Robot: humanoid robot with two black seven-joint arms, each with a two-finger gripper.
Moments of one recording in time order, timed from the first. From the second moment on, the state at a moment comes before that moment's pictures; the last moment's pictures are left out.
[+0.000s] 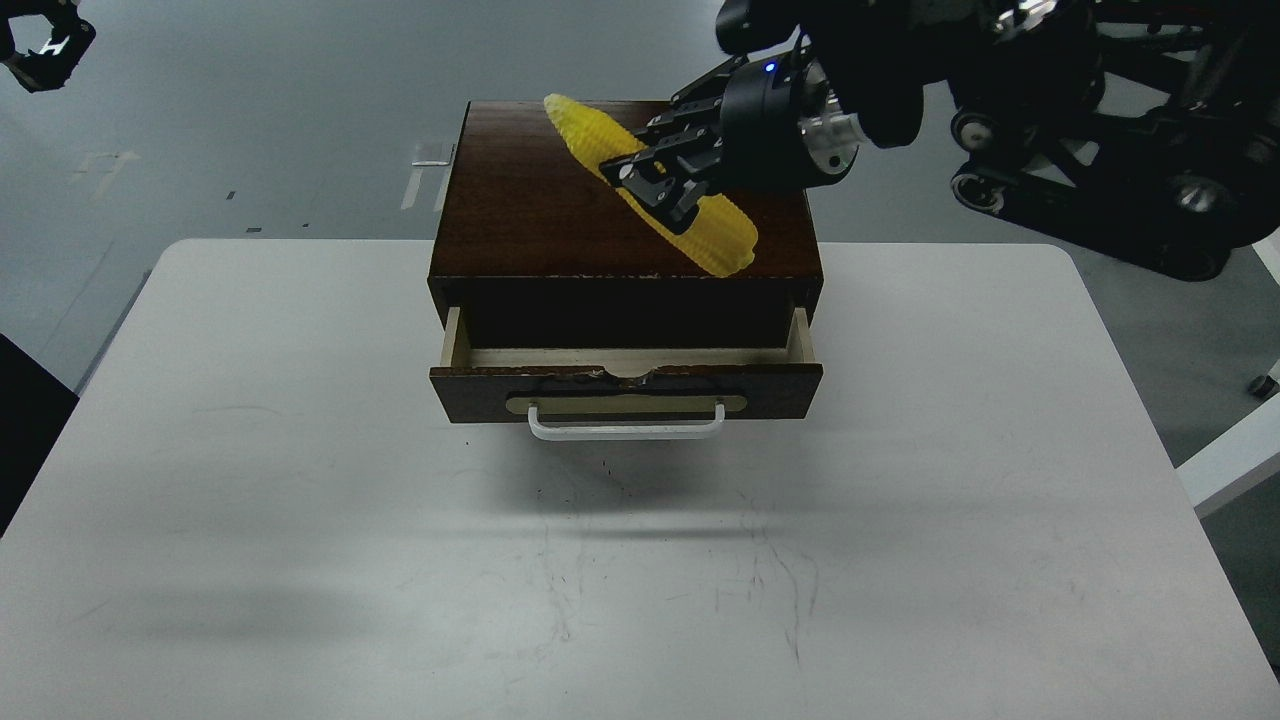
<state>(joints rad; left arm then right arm) -0.97 0.88 -0.47 -0.81 -0.21 -0.49 -0.47 1.69 -0.40 -0.09 1.28 -1.66 0.34 0.25</state>
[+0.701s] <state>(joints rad) -0.97 0.94 -0.52 -0.81 -0.21 -0.49 -0.48 1.65 -0.27 -0.25 1.30 -1.88 0.34 0.27</state>
